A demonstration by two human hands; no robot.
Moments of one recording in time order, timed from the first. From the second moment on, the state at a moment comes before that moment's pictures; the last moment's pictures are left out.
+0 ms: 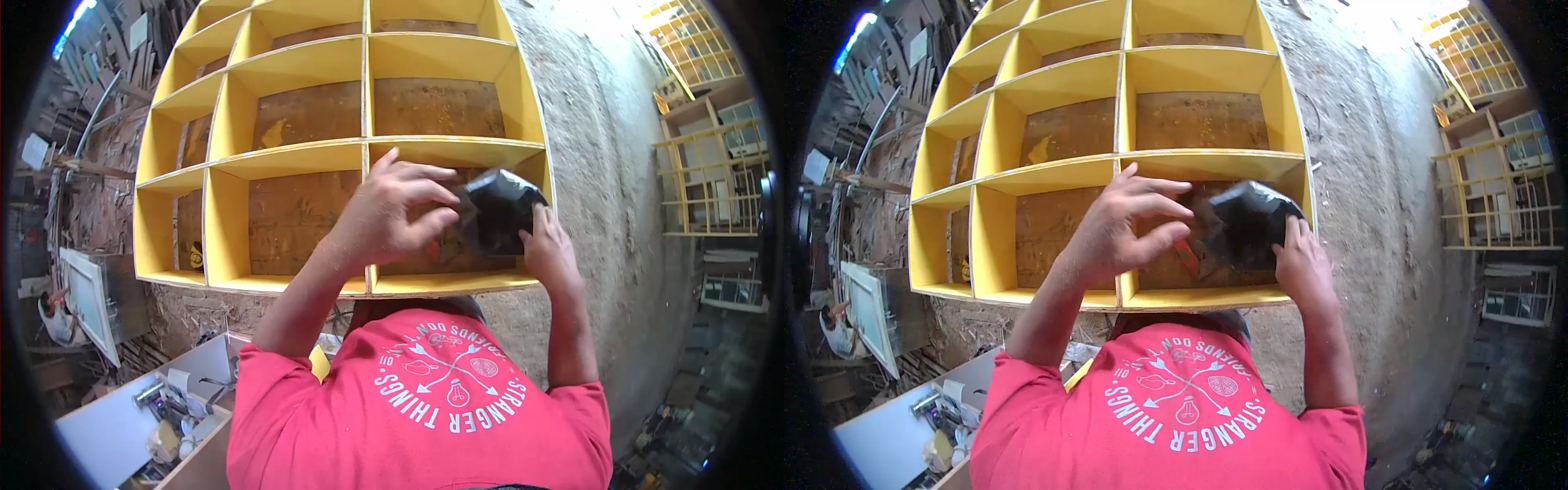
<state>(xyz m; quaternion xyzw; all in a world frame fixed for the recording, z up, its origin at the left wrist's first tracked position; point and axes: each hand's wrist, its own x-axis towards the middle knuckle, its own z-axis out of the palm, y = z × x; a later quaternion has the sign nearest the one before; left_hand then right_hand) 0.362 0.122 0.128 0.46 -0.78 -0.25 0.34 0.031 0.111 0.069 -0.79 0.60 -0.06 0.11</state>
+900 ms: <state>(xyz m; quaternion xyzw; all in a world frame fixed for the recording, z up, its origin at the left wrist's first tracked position) 0.489 -0.021 0.006 0.76 -0.56 -0.32 0.06 0.137 0.043 -0.143 -0.77 0.55 0.27 0.19</state>
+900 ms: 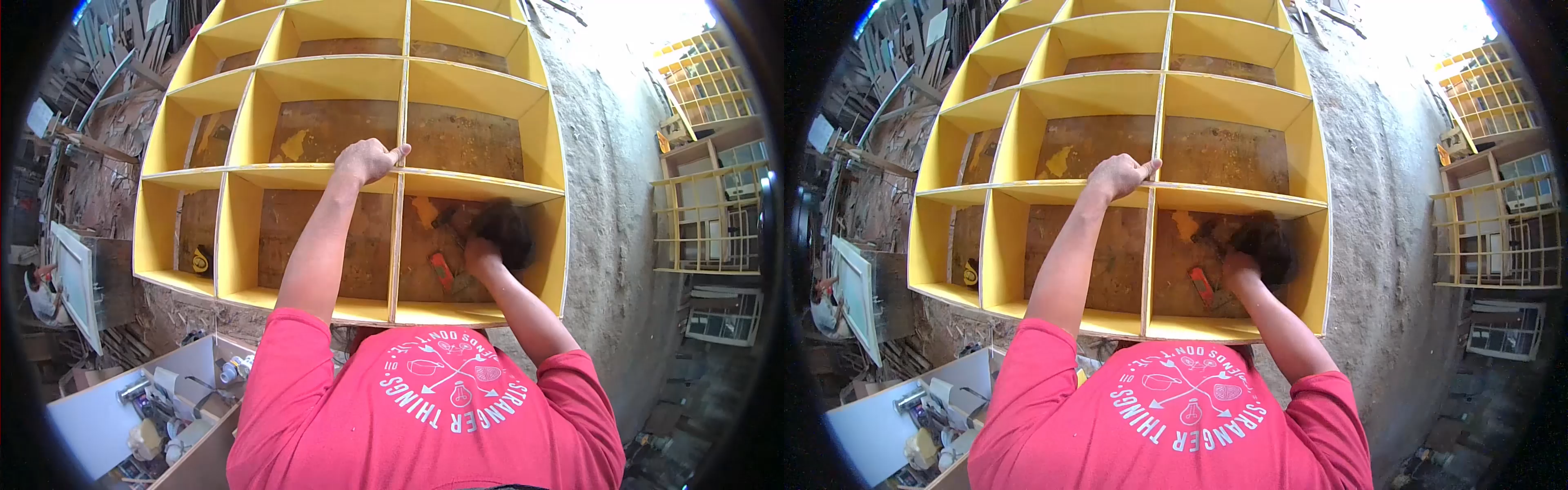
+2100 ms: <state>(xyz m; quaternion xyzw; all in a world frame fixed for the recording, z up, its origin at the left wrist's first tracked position) 0.498 -0.026 0.010 0.74 -0.55 -0.37 0.07 0.204 0.123 0.040 -0.23 0.58 -0.19 0.76</state>
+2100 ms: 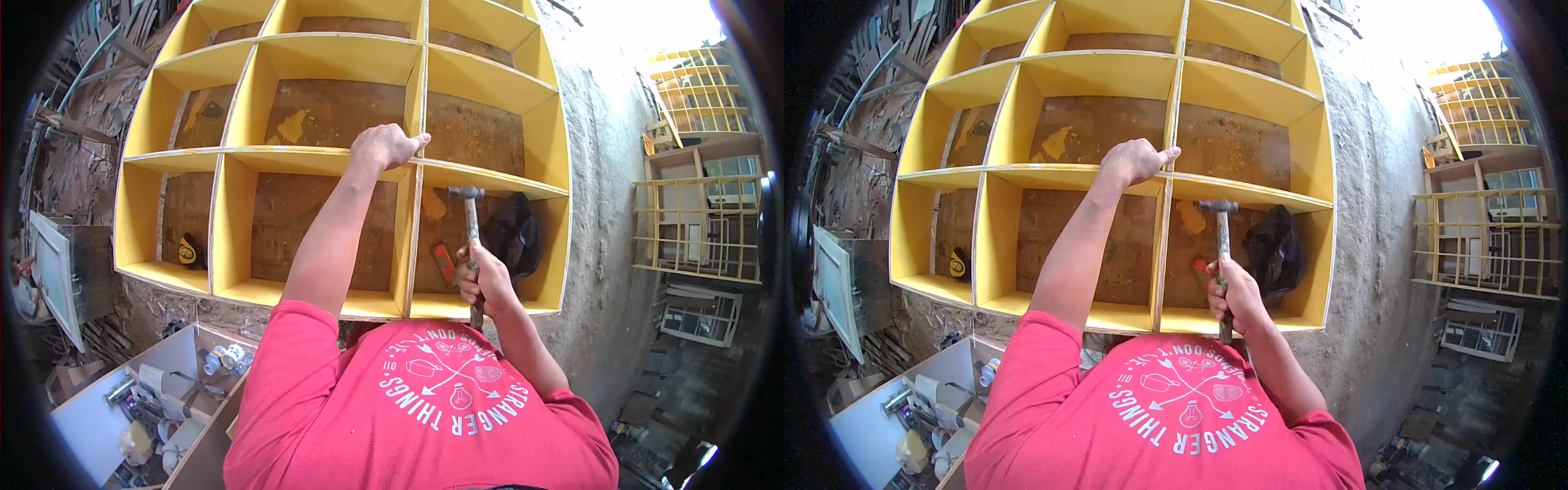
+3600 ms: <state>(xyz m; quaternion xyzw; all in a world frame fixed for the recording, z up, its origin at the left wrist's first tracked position) 0.499 -0.031 -0.008 0.72 -0.59 -0.34 0.11 0.207 0.121 0.034 -0.55 0.60 -0.25 0.53</state>
